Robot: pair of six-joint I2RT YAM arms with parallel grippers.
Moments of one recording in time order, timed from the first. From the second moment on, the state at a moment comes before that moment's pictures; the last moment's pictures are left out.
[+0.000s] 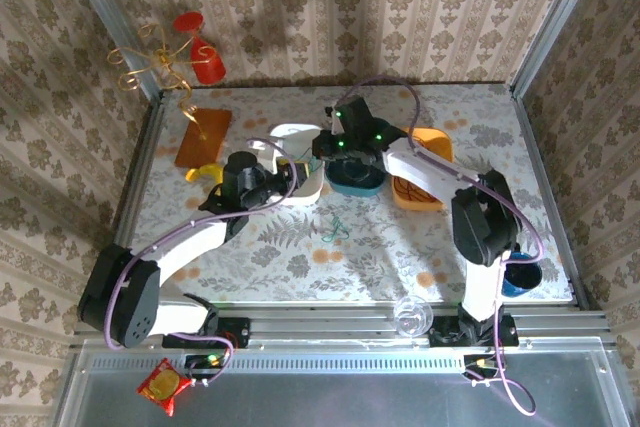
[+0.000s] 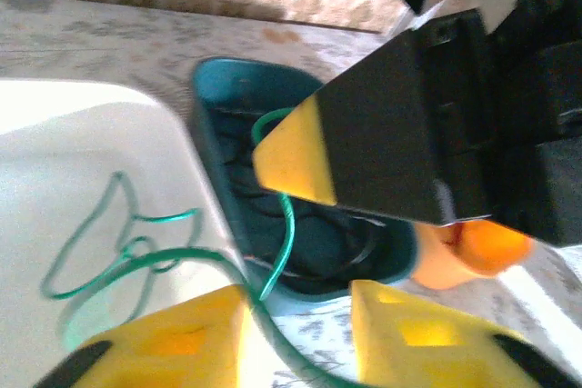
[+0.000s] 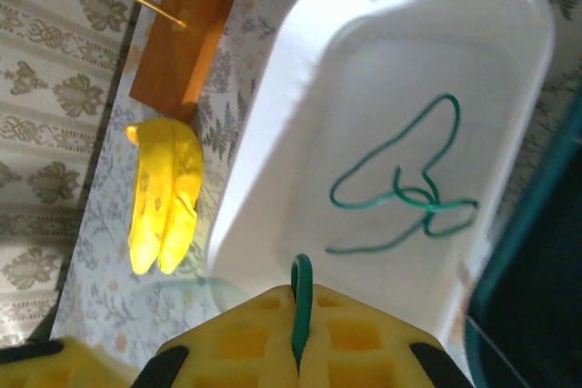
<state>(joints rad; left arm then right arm) -0.51 1.31 0.66 0.32 0.28 -0.38 0.57 1.92 1.56 -0.34 -0.27 0.61</state>
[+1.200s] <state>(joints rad) -0.33 1.00 0.66 -0.11 -0.13 -0.30 0.57 2.16 1.77 -0.62 -0.16 0.78</state>
